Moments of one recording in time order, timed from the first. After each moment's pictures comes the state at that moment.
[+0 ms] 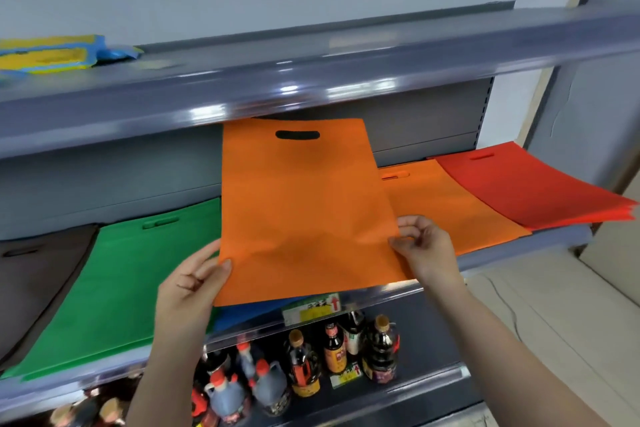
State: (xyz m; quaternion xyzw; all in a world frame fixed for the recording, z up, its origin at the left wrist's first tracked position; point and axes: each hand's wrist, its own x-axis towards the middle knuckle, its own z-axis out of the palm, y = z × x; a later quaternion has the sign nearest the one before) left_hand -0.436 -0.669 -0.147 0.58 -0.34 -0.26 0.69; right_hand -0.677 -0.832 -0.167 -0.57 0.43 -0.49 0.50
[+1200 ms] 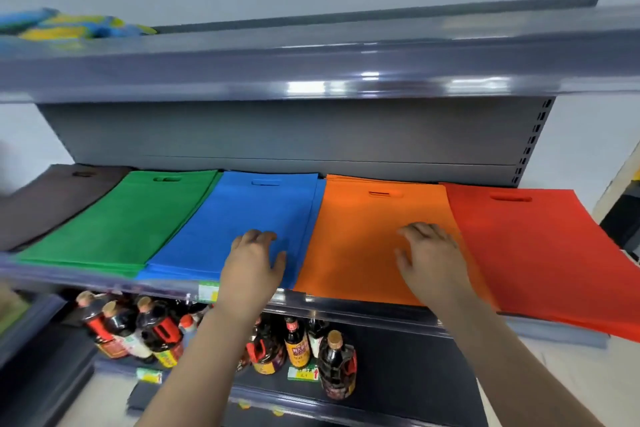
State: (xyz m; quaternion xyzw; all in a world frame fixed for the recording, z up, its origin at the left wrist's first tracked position) left_hand -0.618 -0.819 -0.178 0.88 -0.40 0.08 0.26; right_hand -0.809 -0.983 -0.168 -0.91 0.37 -0.16 0.03
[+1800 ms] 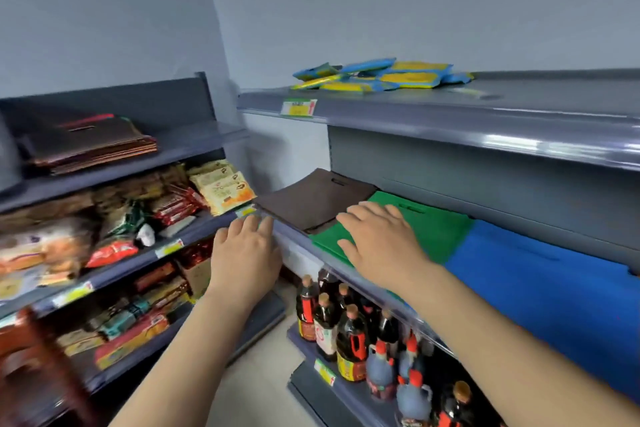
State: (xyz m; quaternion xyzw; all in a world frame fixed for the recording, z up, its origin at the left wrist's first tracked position) left_hand -0.454 -0.500 -0.090 0.96 -0.14 0.23 -0.01; right_hand -0.498 -0.695 -0.067 -0.98 -0.11 -0.19 -0.01
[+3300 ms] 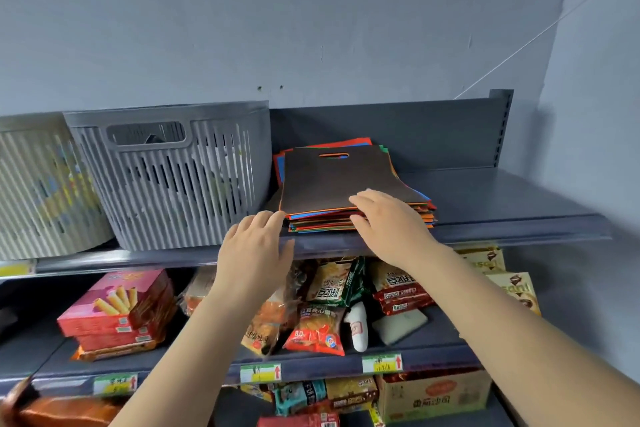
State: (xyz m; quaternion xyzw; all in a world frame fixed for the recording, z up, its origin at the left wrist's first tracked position) left_hand -0.103 -0.045 -0.058 0.93 0.17 0.32 -0.04; right_hand 0.026 -0.204 -0.030 -0.88 -0.43 -0.17 0.12
